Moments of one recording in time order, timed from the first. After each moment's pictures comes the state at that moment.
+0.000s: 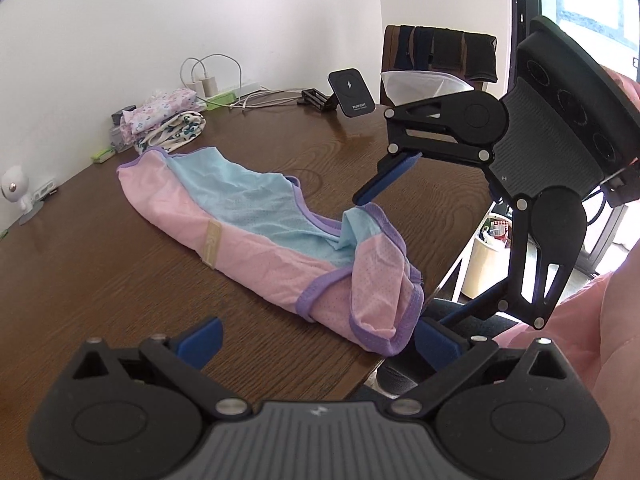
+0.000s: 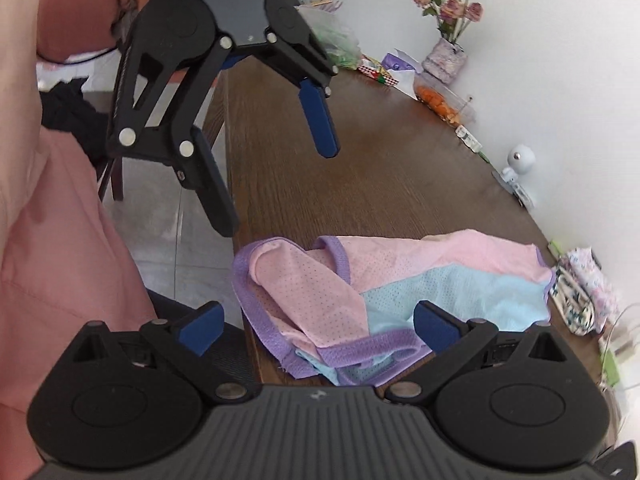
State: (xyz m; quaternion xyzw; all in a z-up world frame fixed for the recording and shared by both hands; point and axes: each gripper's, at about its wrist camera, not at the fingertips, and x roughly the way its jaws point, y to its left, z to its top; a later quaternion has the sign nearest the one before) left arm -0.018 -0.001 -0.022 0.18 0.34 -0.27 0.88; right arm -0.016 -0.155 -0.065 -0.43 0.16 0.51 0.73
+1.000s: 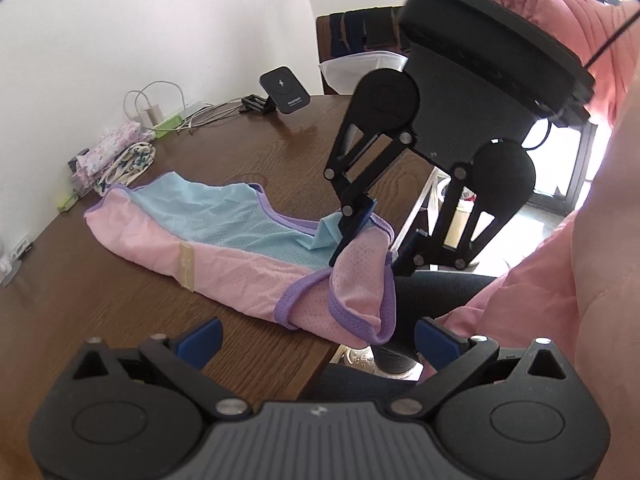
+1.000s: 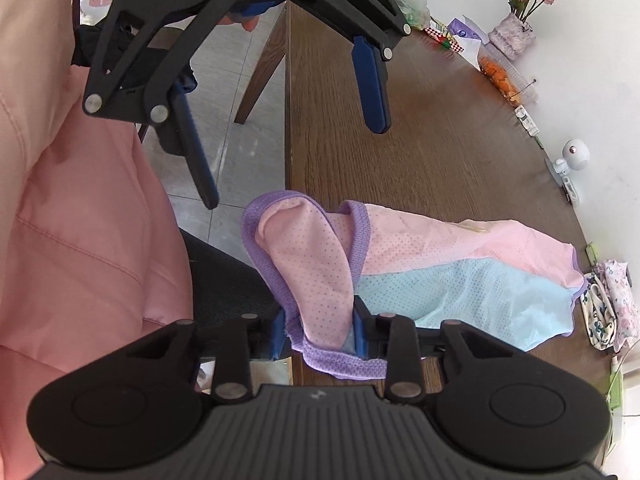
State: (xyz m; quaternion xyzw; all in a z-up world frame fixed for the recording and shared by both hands) left arm -0.043 -0.016 -0.029 0.29 0.31 -0.34 0.84; right arm -0.024 -0.141 -0.063 -0.48 0.23 0.54 0.65
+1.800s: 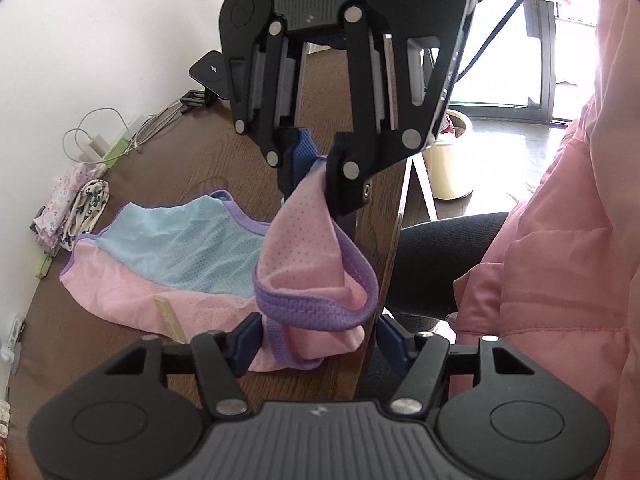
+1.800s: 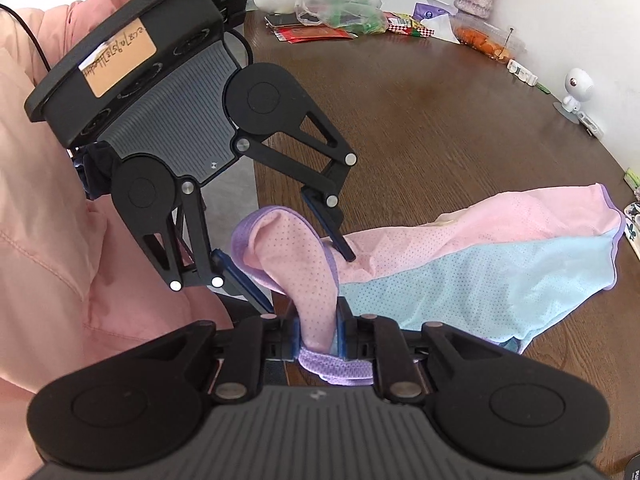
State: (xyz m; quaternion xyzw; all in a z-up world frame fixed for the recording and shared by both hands) left arm -0.008 -0.050 -0.052 0.39 0.31 -0.37 0.78; right arm 0.049 -0.154 -0.004 -0.32 0.33 0.59 0.66
